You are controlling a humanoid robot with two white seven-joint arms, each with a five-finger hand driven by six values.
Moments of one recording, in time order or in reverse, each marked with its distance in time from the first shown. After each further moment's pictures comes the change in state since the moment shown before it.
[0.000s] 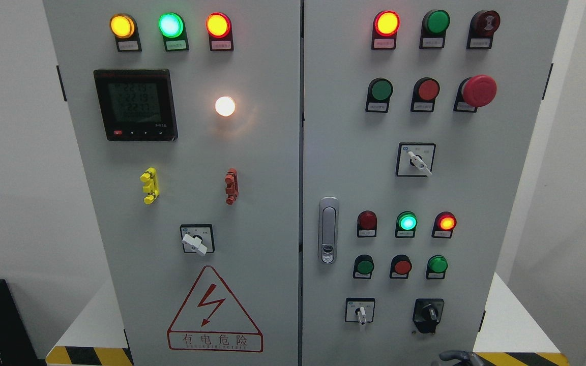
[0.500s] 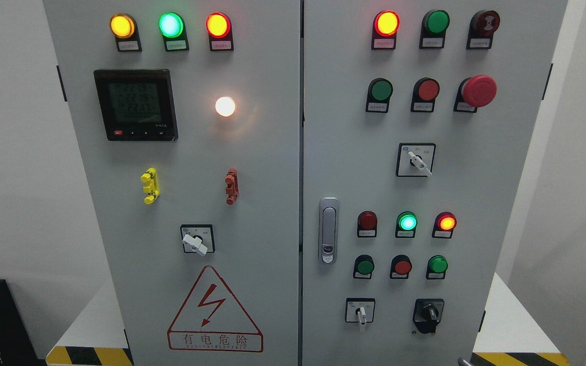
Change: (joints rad) left arm 0.000 0.000 0.000 0.000 0.000 0.000 0.000; right arm 0.112 -0.003 0.015 0.007 -0.332 -0.205 0.149
